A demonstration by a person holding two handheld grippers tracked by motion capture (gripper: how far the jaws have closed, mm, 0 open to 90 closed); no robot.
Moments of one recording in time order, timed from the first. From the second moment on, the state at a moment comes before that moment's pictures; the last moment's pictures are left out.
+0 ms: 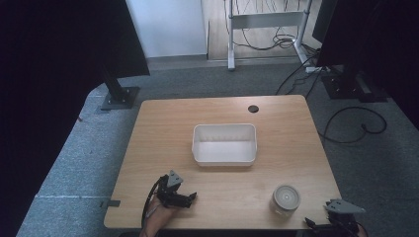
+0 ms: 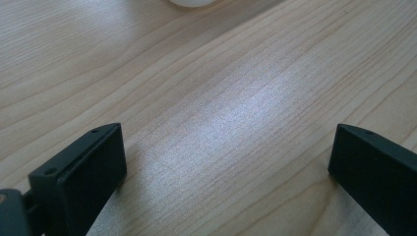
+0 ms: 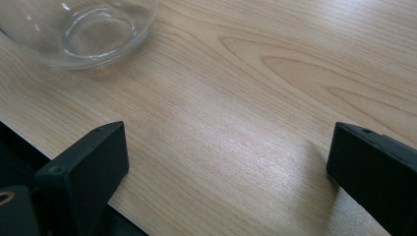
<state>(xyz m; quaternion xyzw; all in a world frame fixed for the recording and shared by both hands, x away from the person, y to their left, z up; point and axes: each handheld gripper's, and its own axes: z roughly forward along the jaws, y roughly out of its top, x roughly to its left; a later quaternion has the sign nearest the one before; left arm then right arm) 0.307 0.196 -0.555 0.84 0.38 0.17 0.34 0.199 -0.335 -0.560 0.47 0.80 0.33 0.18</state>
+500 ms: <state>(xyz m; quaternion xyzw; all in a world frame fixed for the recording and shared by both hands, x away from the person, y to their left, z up) 0.307 0.196 -0.555 0.84 0.38 0.17 0.34 0.199 -0.333 -0.559 0.48 0.79 0.32 0.18</state>
